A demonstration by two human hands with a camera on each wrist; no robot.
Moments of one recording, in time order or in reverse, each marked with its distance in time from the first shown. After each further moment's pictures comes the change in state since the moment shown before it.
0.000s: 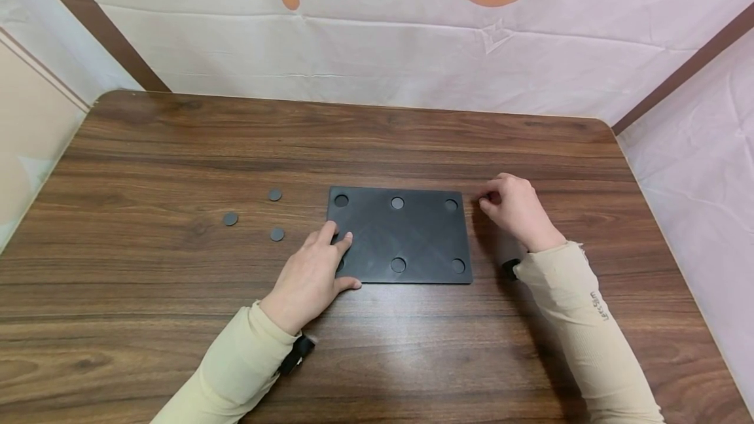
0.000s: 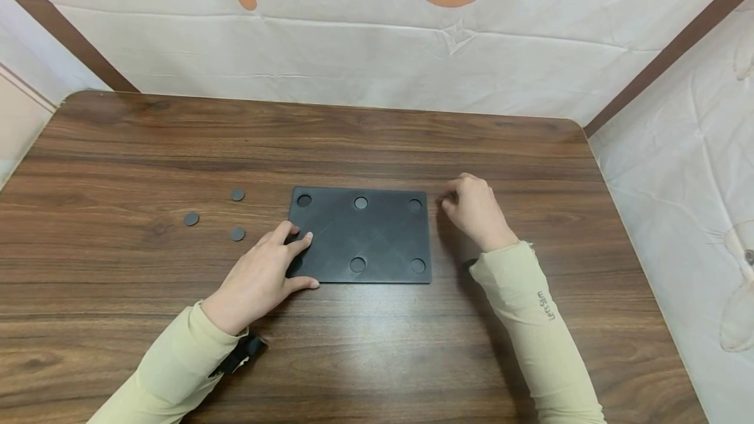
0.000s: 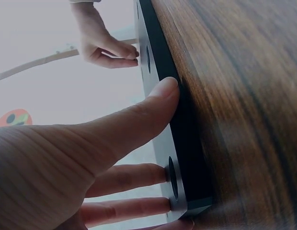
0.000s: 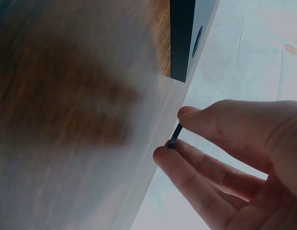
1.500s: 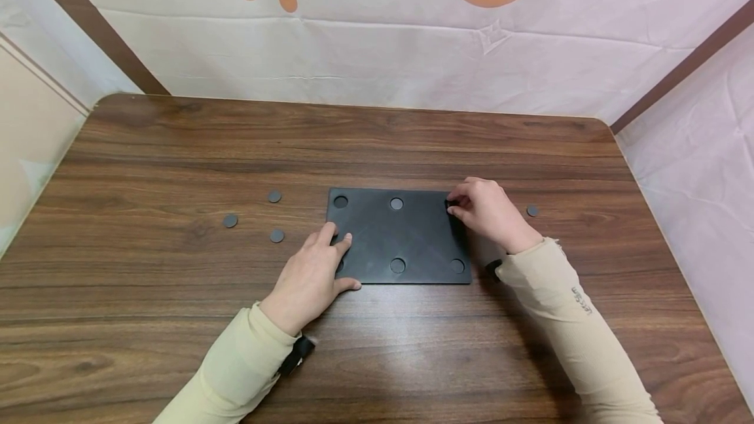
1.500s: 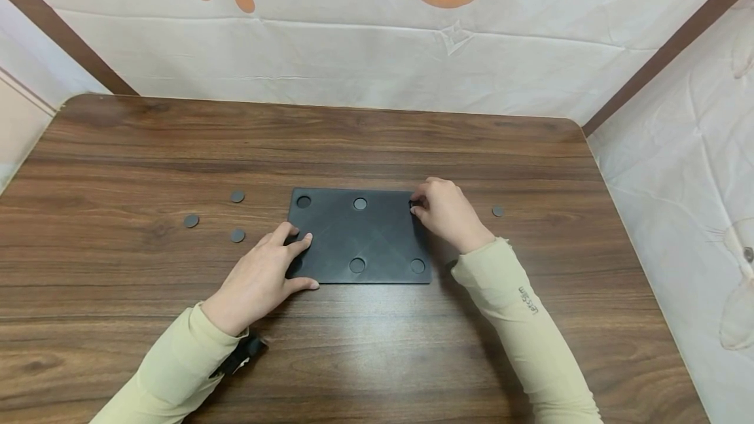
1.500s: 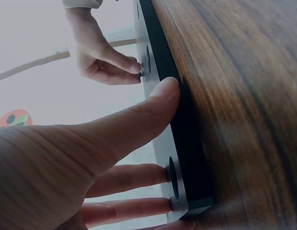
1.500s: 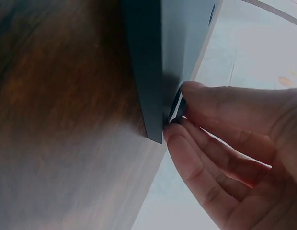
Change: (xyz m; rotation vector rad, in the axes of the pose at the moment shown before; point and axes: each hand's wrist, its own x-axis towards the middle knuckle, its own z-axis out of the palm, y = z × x) left_hand 0.001 0.001 -0.001 -0.015 -0.023 -0.017; right_hand 0.009 -0.029 0.015 0.054 -0.083 -0.109
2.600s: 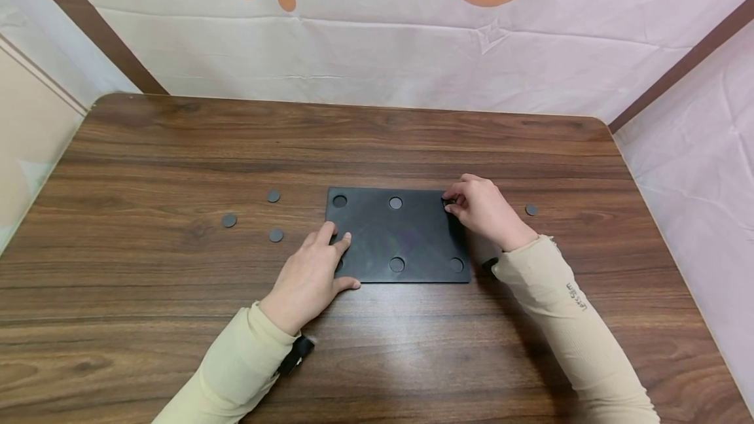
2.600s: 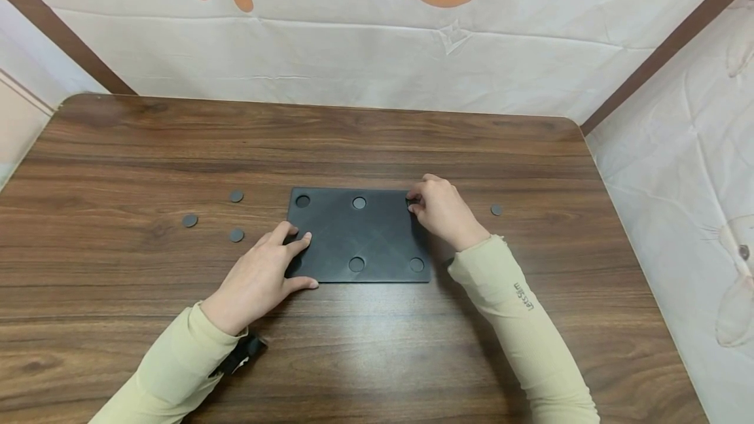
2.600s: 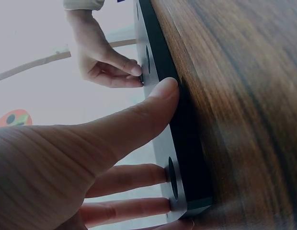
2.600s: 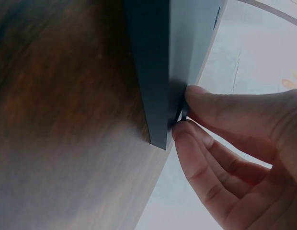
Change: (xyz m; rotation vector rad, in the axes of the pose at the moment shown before) left_hand 0.000 -0.001 0.001 0.002 0.010 0.010; right_hand 0.004 -0.002 0.002 -0.021 -0.012 -0.002
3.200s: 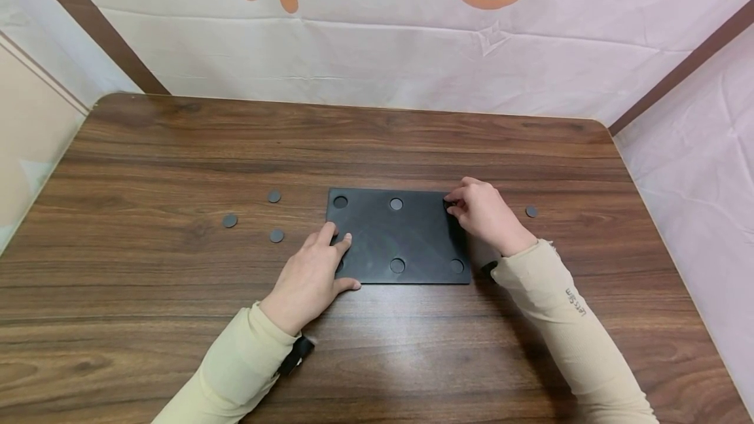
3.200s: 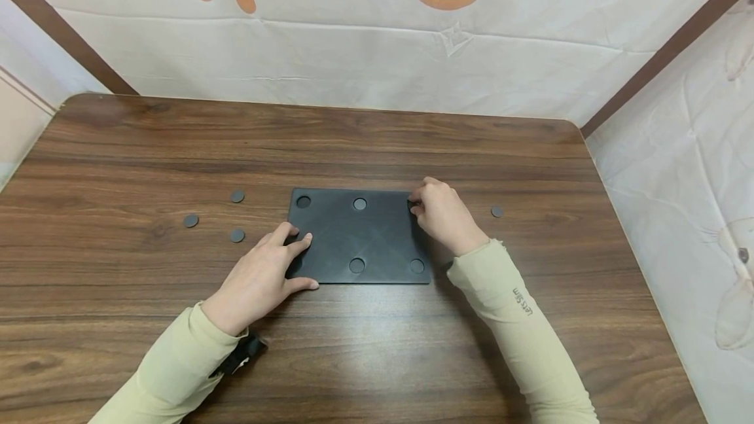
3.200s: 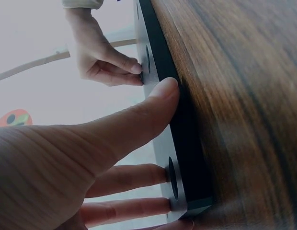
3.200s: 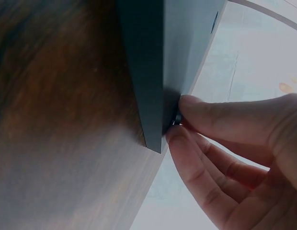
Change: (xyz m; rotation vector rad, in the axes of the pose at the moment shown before) left_hand -0.001 0.000 -0.001 -0.001 -0.008 -0.004; right_hand -0.003 -0.003 0.000 -0.023 0.002 -0.013
